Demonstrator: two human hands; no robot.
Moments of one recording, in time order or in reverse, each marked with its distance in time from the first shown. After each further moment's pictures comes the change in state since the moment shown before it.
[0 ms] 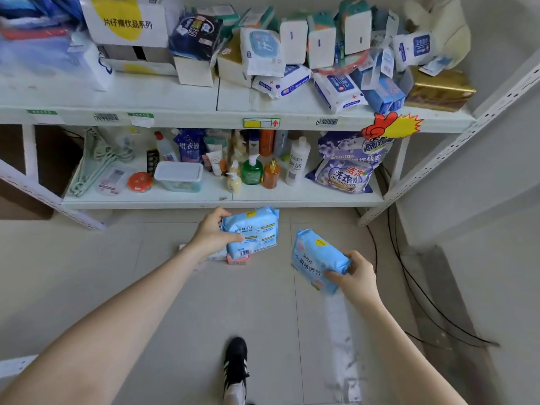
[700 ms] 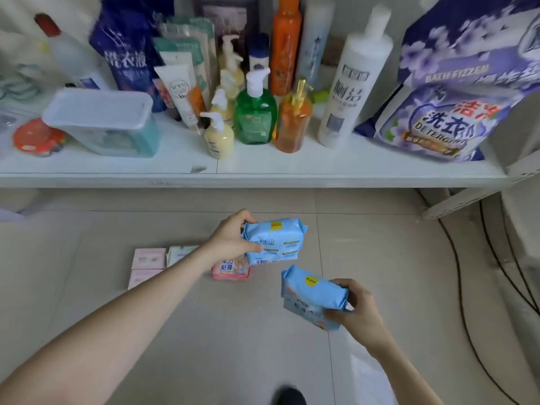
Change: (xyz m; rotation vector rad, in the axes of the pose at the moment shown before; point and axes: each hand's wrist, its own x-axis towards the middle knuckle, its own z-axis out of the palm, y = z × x) left_hand 0.311 -0.254 0.145 0.216 -0.203 0.053; right_hand 0.258 0.273 0.199 0.002 -0.264 0.082
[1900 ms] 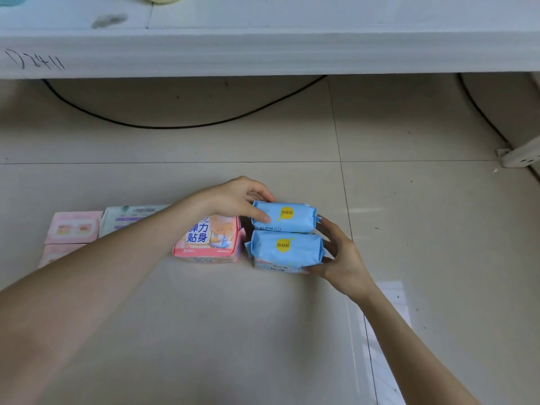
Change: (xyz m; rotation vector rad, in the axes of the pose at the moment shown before) left_hand 0.158 -0.151 0.098 0.062 -0.345 0.065; right_hand 0.195 0.168 0.099 0.177 -0.130 -0.230
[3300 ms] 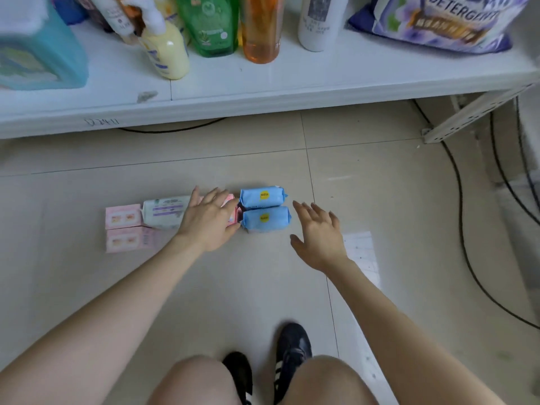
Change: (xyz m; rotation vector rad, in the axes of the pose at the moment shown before) left_hand -0.163 0.081 0.018 1.042 0.202 -0.080; right_hand -0.102 -0.164 0.007 -1.130 -0.022 0.089
